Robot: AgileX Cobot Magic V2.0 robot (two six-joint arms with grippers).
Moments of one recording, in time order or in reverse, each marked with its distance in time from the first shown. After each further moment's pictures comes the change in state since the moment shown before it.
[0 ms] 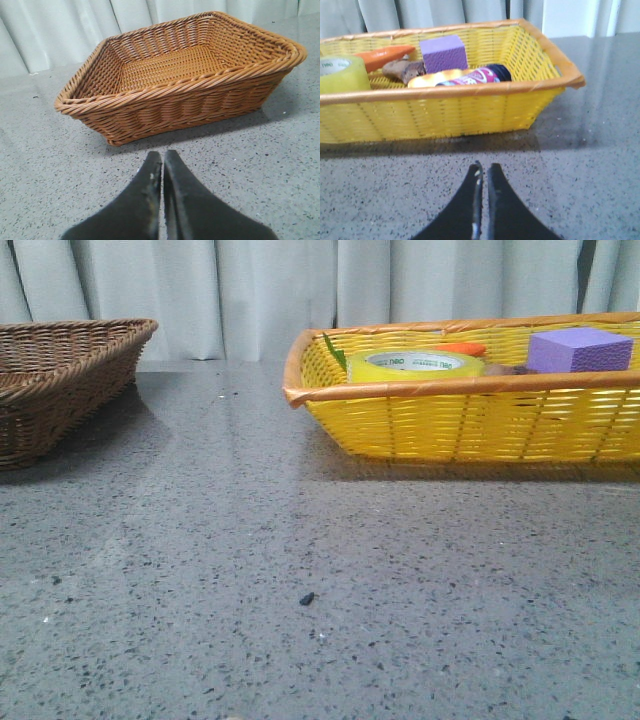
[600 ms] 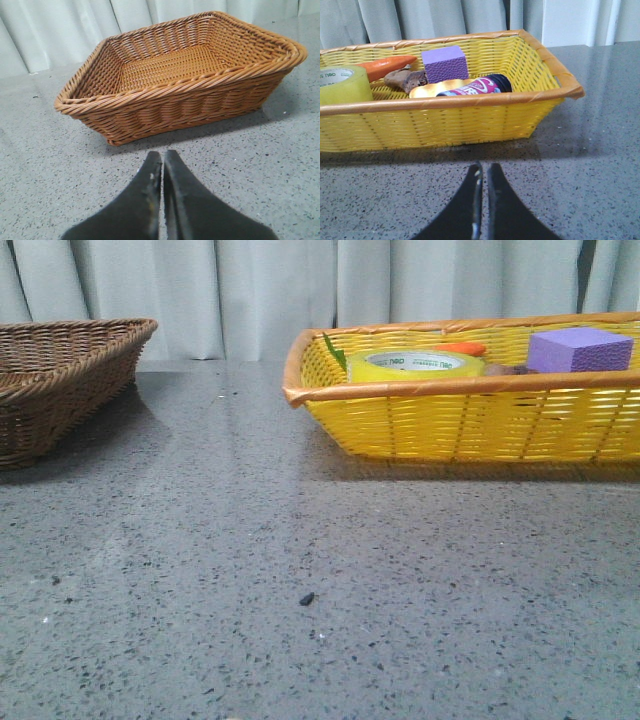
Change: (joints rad) left arm 0.000 0.000 0.000 0.000 0.000 0.000; right arm 0.000 0.000 0.000 0.004 -0.022 0.000
